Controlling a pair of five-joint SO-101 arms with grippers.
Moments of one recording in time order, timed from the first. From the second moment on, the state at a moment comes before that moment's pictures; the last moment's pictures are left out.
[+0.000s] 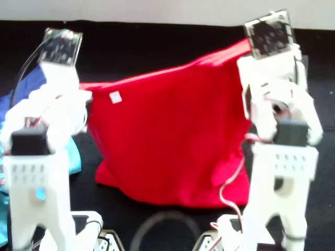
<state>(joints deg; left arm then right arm) -9.1 -38.1 13.8 71.8 -9.8 -0.6 -31.8 8.2 44.1 28.0</state>
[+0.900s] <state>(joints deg) -9.1 34.7 -48.3 90.9 -9.8 -1.0 4.1 -3.0 45.7 28.0</state>
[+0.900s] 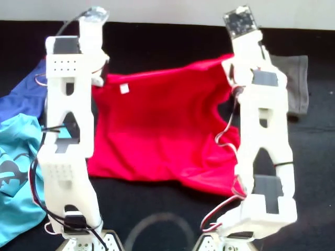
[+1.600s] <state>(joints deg) -11.0 38.4 -47.8 97.0 -11.8 -13.6 16.2 -3.1 61.6 24.3</state>
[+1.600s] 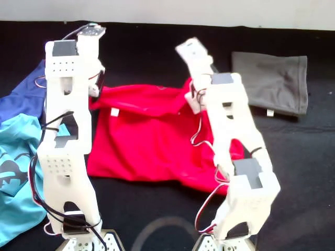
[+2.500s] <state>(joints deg) -13.0 38.4 -45.6 97.7 -12.4 -16.4 15.6 -9.8 80.7 18.3</state>
